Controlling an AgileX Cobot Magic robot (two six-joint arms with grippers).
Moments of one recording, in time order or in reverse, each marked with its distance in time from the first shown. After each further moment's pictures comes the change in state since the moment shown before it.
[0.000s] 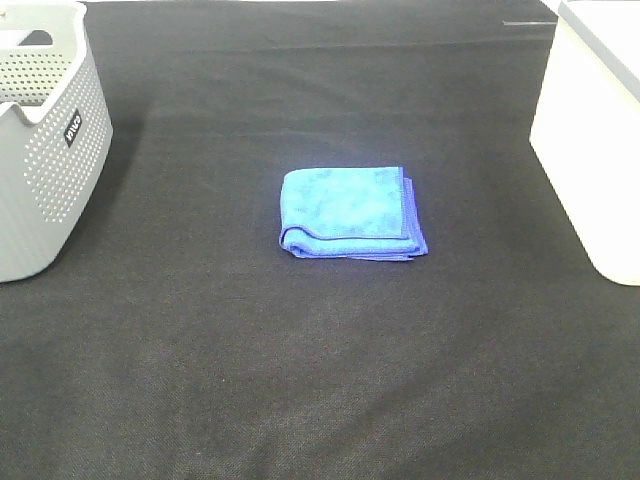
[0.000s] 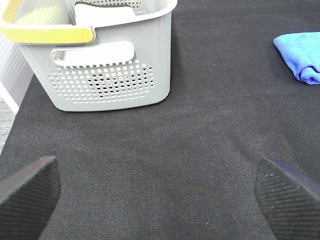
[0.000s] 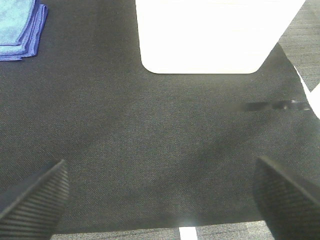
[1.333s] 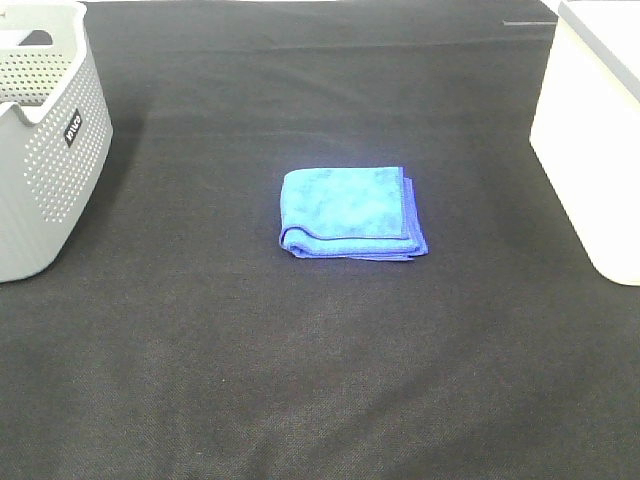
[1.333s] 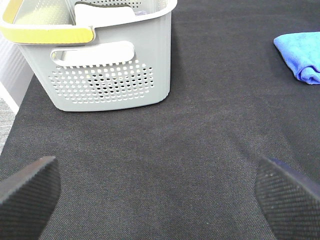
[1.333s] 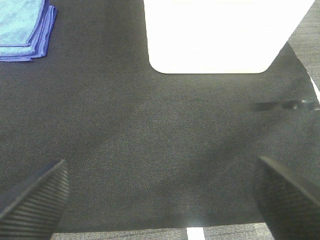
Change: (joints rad) left arm 0.000 0.000 0.000 0.000 0.000 0.001; right arm 0.000 0.000 0.000 0.028 0.000 0.000
